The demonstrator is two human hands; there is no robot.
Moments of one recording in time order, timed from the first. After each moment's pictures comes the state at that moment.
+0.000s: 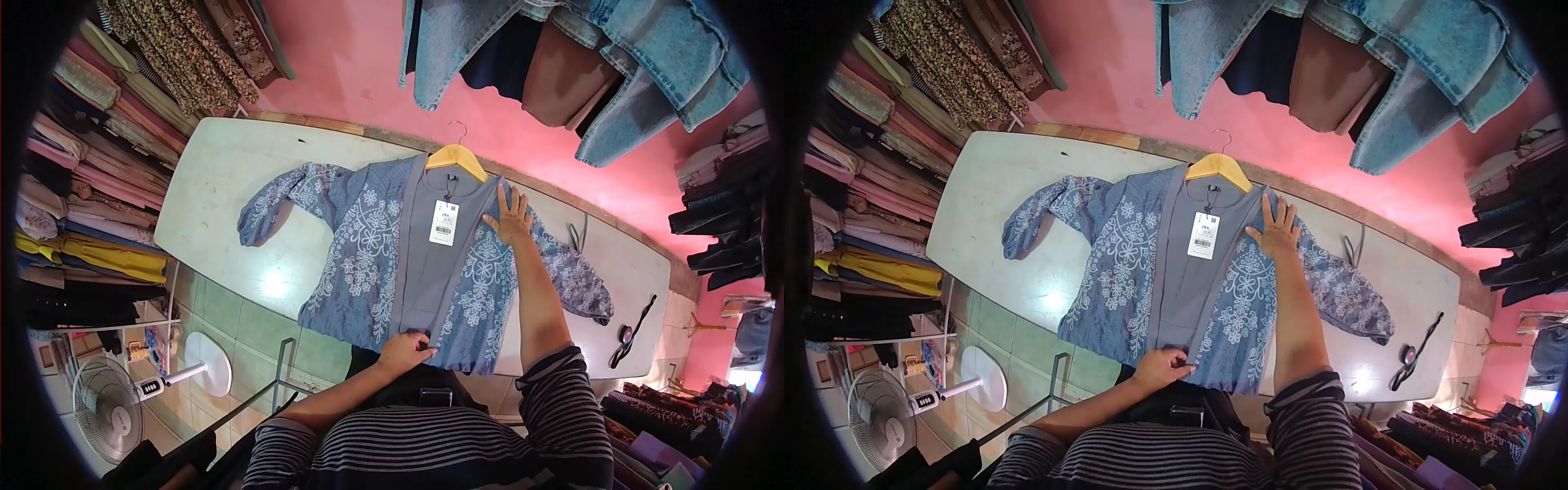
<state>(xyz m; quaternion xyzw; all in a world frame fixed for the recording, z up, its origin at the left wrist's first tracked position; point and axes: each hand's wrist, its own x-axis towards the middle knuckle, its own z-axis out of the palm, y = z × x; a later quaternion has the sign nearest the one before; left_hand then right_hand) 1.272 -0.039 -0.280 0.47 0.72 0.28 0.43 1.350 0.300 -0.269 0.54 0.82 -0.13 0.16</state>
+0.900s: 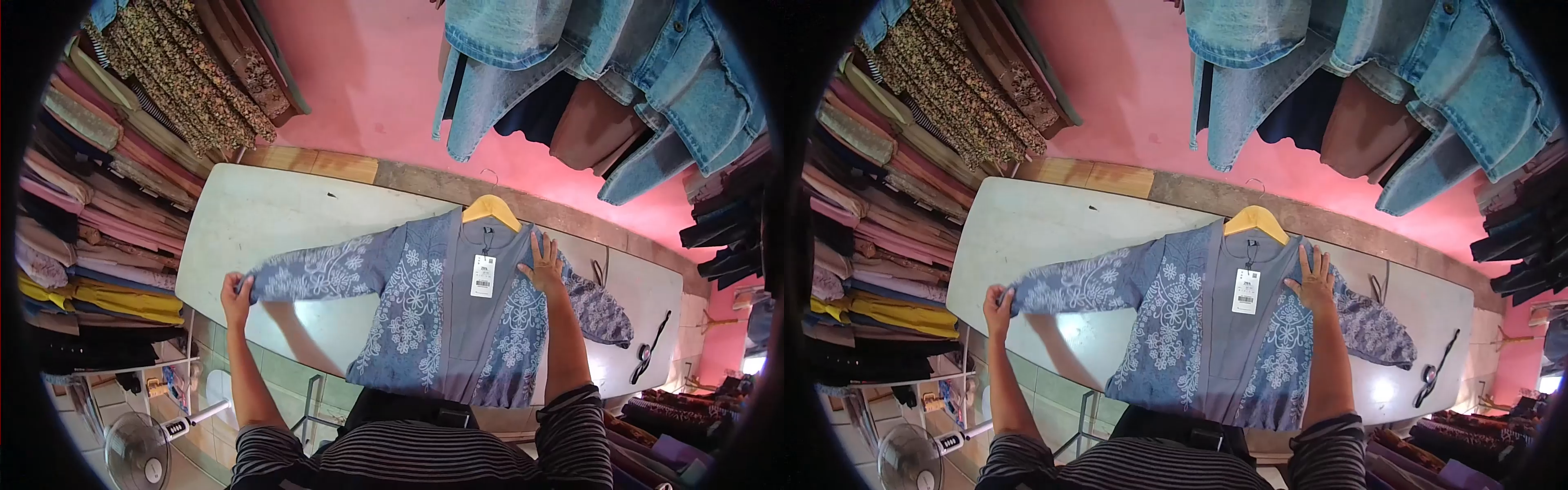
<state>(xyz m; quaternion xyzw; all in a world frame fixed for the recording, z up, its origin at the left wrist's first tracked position) 0.845 -0.102 -0.245 0.25 0.85 0.46 0.10 1.353 0.297 -0.276 0.55 0.82 -0.11 0.14</state>
